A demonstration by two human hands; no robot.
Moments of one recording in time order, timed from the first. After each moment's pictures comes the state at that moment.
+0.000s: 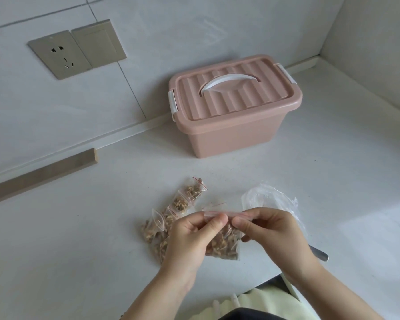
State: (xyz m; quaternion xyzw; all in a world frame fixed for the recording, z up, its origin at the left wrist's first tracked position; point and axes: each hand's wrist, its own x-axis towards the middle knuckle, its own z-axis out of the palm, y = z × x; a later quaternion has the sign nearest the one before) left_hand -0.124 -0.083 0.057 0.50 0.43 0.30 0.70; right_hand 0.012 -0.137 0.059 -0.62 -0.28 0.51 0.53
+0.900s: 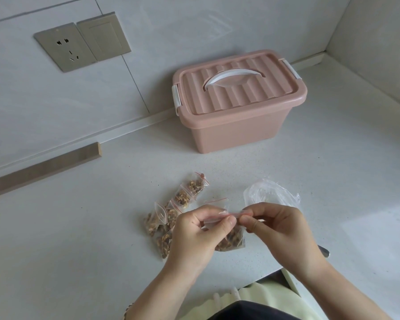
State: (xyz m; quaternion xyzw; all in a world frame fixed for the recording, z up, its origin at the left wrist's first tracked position) left_hand -0.121 -0.090 0.052 0.53 0.48 0.31 0.63; right_hand 0.013 -0.146 0.062 -0.65 -0.36 0.45 0.50
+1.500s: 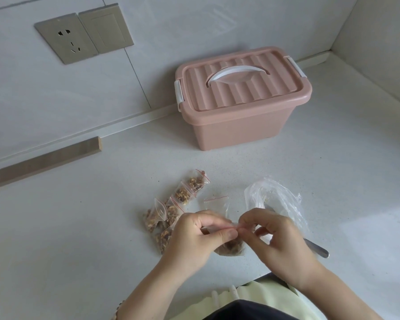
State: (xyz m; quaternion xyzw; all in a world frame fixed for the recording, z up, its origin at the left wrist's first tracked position) left_hand -0.130 -0.086 0.053 0.62 0.44 0.22 0.62; right_hand 0.013 -0.153 0.046 -0.65 -0.53 0.37 0.40
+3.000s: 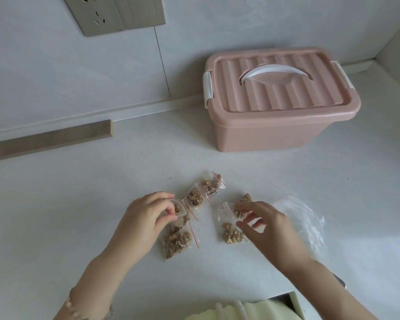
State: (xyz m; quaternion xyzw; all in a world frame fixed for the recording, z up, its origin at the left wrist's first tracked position) left_hand -0.233 -0.001 -0.006 0.83 0.48 0.14 0.26; right_hand 0.013 -0.088 -0.008 -0.69 -0.58 0.31 0.30
